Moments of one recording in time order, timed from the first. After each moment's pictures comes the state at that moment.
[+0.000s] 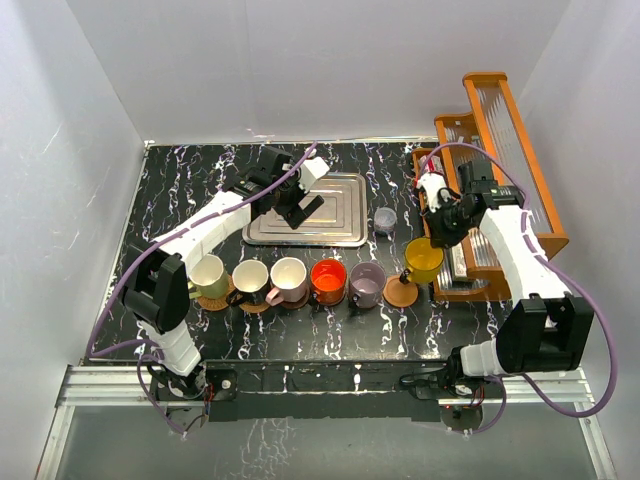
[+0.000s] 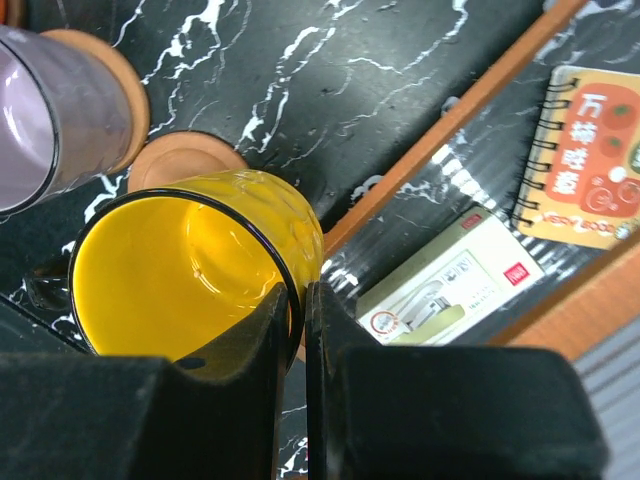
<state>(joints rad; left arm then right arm) -0.53 1.74 1.44 -0.47 0.07 0.45 0.01 1.38 1.25 -1.00 -0.33 -0.62</state>
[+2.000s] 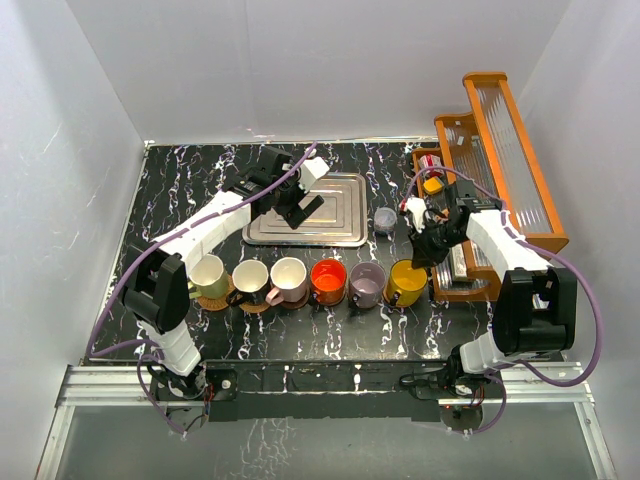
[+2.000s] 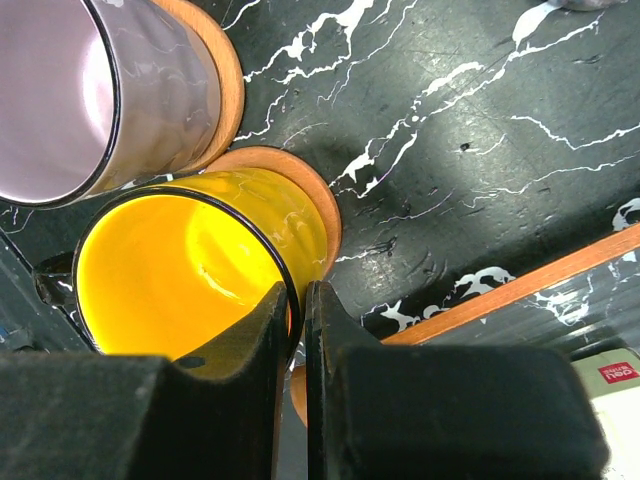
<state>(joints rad) -0.53 1.74 1.44 -0.47 0.07 0.45 0.02 1.49 1.07 -0.91 -0.60 -0.80</state>
